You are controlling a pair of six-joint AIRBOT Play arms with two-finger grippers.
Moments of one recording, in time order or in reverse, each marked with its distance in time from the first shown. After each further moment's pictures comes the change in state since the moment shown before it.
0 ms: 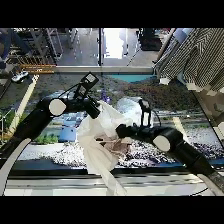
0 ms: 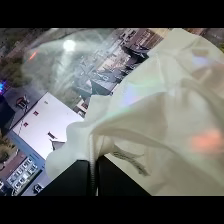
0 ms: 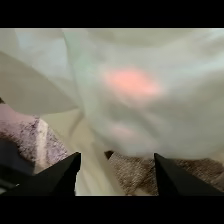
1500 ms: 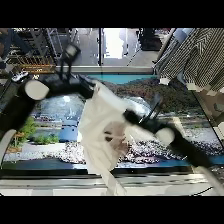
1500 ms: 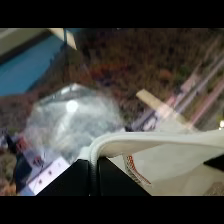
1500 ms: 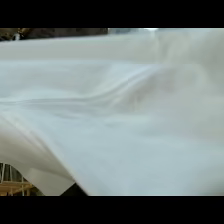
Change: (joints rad) left arm 0.111 -0.014 0.279 -0.156 -0.042 -0.067; right arm -0.188 -0.036 0.143 0.109 -0.192 0.030
